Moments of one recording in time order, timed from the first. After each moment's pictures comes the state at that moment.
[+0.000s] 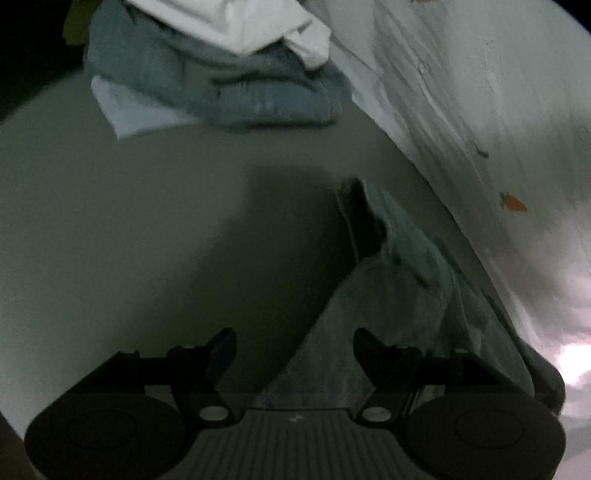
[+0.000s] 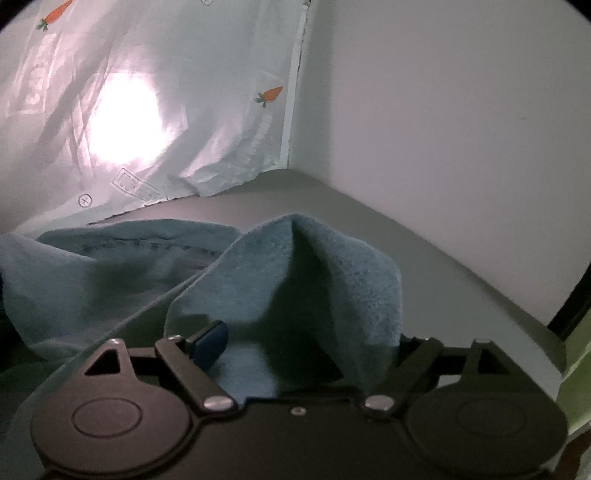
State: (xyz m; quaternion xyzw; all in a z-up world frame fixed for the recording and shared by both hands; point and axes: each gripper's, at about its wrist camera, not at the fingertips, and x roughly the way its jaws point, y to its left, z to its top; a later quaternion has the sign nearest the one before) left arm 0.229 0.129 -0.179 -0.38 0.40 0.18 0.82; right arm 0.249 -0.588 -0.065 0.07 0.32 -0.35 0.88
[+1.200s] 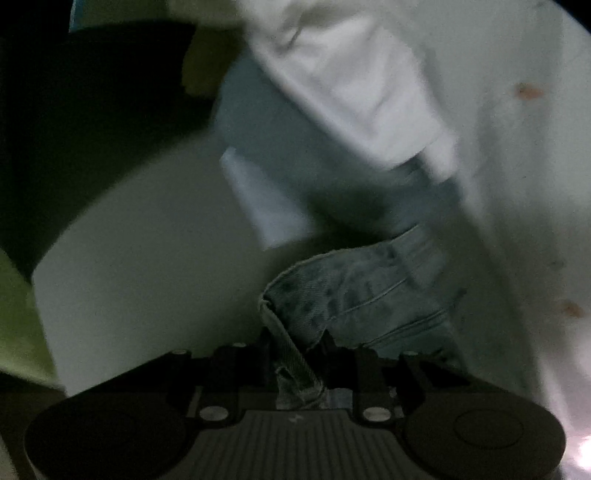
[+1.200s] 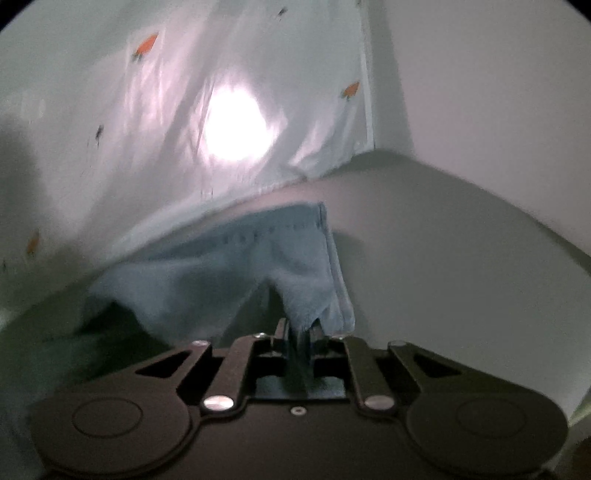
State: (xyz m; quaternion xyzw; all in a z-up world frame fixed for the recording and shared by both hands) left arm 0.193 0.250 -0.143 -0.38 0.38 0.32 0.78; right arm 0.189 -0.480 -0.034 0.16 0.32 -0.21 0.91
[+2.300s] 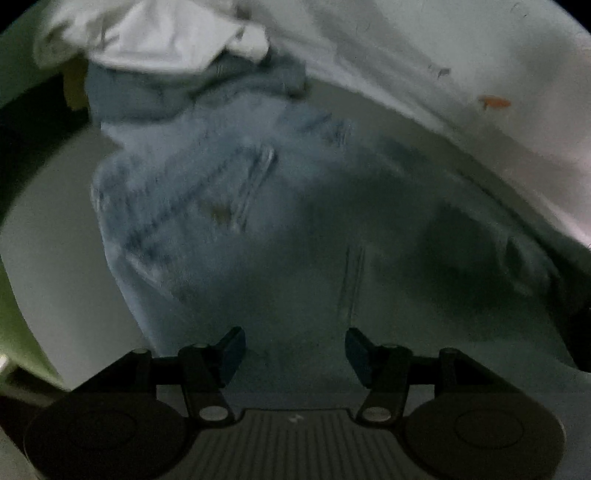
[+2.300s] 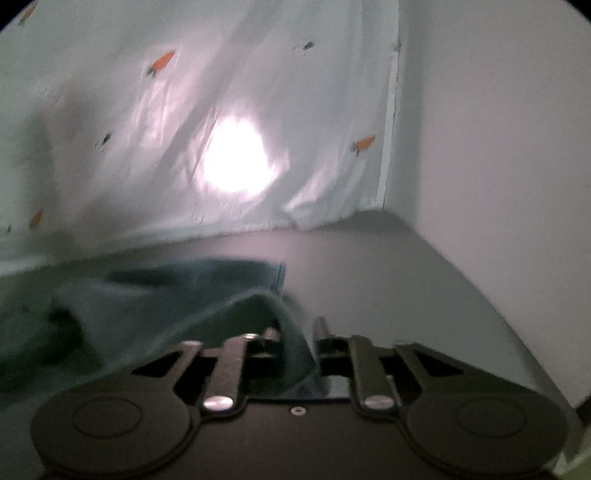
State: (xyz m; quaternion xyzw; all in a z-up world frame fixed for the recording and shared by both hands) left arm 0.198 0.004 -0.167 -0.21 0.44 0.24 0.84; right arm 0.205 -0.606 0.002 0.04 0.30 -0.16 0.94
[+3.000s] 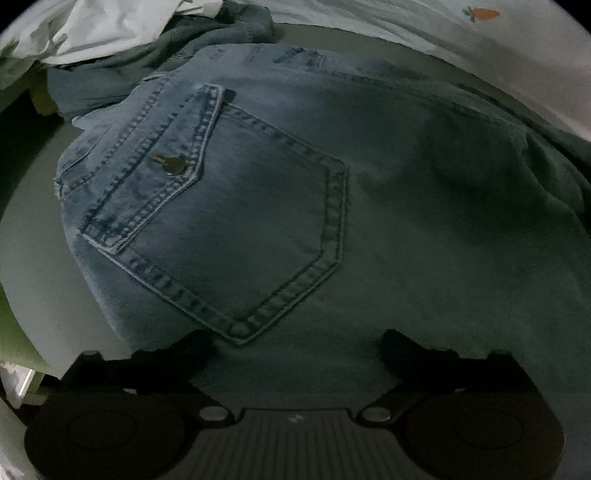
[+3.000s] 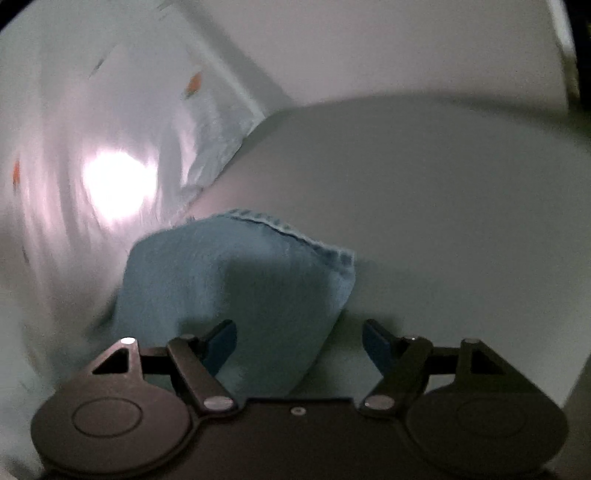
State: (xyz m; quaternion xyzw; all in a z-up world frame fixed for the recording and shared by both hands) left arm 0.234 -0.016 -0.201 -0.13 0.52 0.24 0.81; right arm 0.092 -0.663 -0.155 0.45 0.25 -0.22 0.83
